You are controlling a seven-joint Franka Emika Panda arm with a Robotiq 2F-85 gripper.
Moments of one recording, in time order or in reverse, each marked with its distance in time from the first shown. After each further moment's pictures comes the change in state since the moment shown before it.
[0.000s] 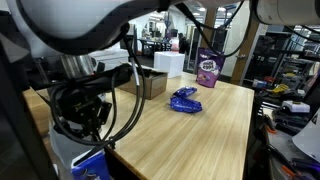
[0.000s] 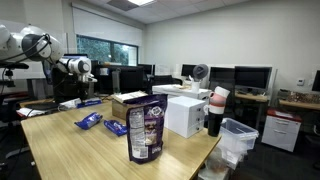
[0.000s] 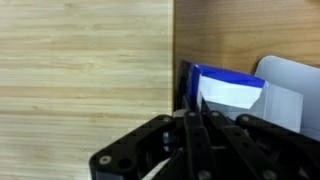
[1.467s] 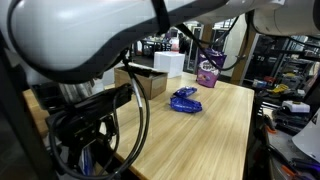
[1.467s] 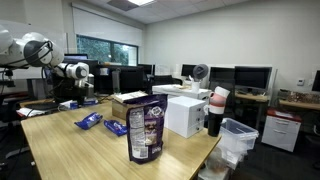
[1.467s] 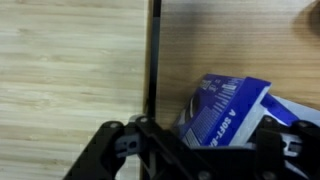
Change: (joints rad) arm 0.000 0.063 0.061 0.020 0.018 0.002 -0.027
